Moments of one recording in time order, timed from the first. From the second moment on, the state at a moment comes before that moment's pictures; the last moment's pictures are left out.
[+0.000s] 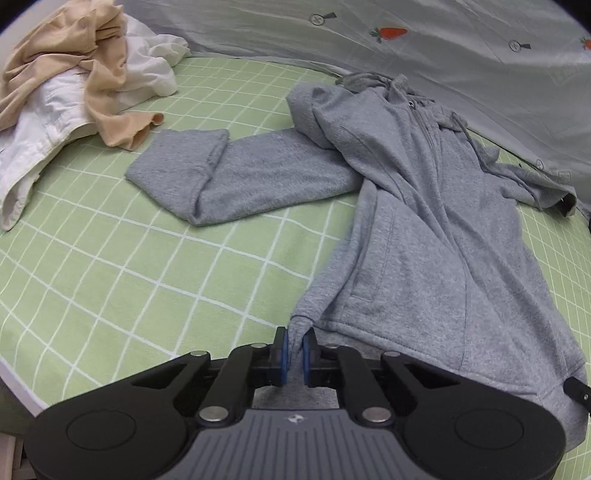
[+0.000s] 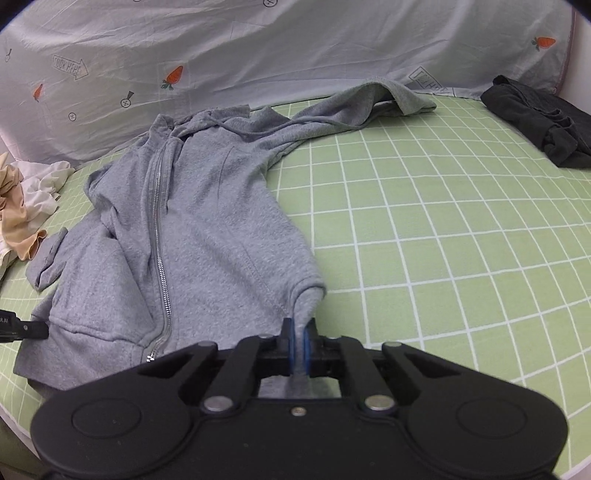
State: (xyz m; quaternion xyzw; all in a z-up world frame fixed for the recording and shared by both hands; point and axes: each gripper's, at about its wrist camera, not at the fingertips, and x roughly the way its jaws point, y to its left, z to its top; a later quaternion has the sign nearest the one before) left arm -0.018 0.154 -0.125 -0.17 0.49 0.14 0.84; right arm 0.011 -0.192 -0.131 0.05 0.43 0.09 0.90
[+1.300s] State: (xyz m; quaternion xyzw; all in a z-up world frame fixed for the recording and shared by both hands) left arm 0.164 0.111 -0.148 -0.11 0.54 0.16 0.82; right arm 0.244 -0.268 -0.156 0.00 0.42 0.00 0.91
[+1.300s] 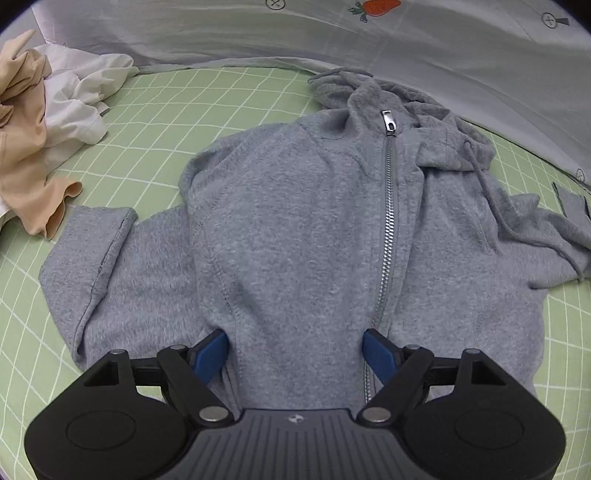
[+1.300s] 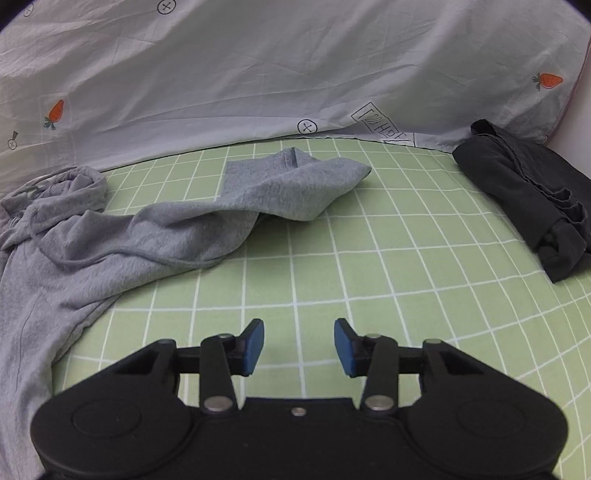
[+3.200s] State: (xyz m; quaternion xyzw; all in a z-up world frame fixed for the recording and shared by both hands) left arm 0.217 0.132 -0.174 -0.12 0.52 0.20 0.82; right arm 0.345 -0.307 -0.172 0.06 0.37 -0.08 0.92
